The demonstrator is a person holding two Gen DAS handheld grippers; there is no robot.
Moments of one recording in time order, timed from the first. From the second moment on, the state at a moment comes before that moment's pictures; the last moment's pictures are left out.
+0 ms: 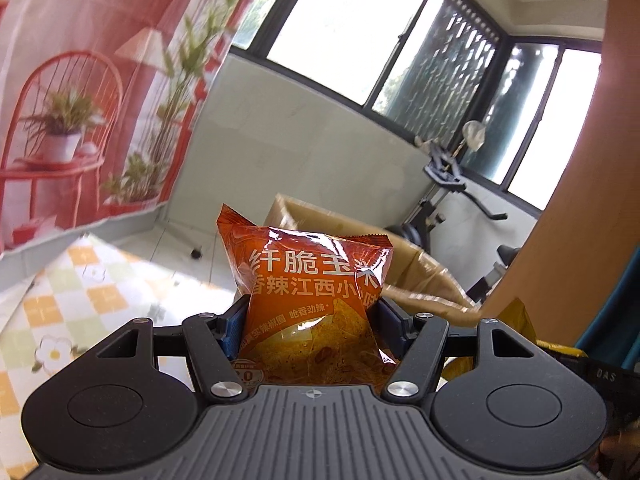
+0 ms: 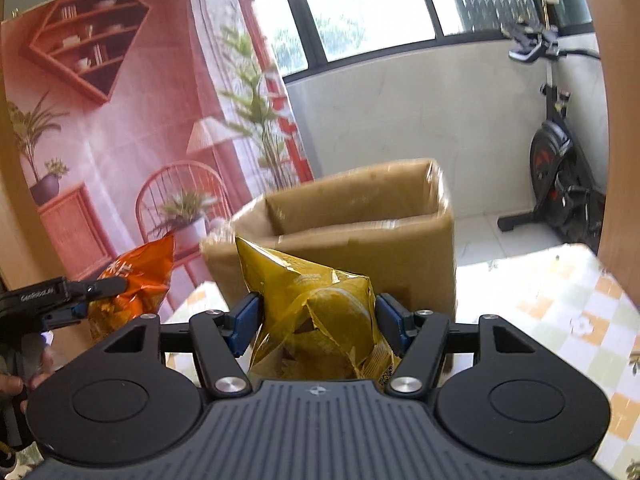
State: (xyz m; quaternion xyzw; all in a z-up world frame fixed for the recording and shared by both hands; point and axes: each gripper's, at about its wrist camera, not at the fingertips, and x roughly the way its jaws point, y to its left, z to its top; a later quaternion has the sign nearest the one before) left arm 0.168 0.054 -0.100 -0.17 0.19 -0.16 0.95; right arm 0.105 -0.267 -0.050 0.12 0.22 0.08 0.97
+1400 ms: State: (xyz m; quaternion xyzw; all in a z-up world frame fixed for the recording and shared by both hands) left arm 0.314 -0.018 -0.084 -0.07 0.24 -0.17 0.95; right arm 0.260 -0.283 -0.065 0.11 0.19 0.02 0.97
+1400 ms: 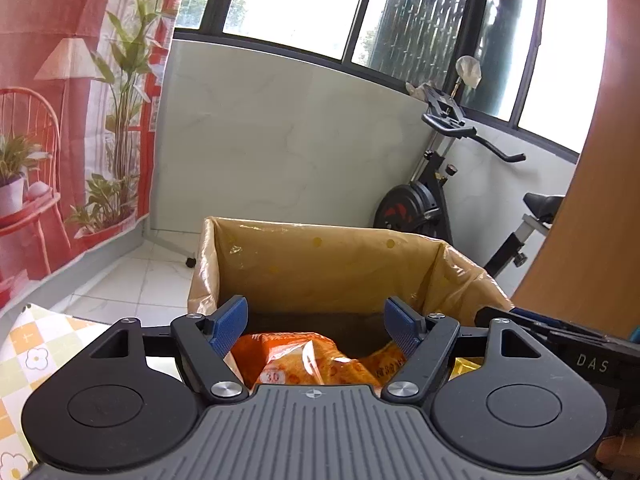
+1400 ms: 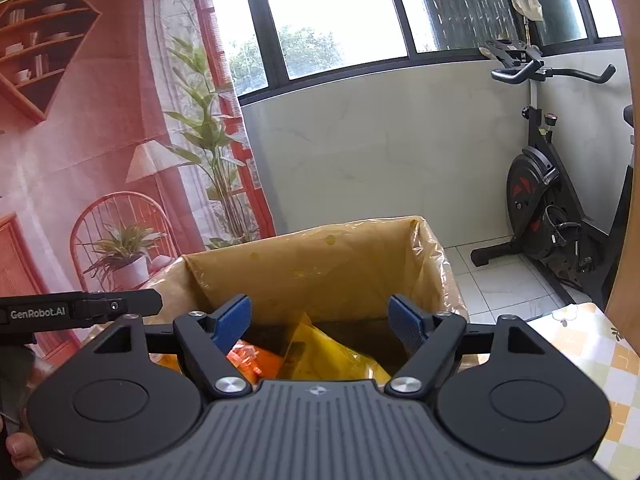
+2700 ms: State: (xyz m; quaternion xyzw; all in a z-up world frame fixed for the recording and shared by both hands) left arm 0.240 -0.004 -0.179 -0.15 0.37 -0.24 0.88; right arm 0.169 -0.240 -0.136 0.14 0.30 0.07 0.94
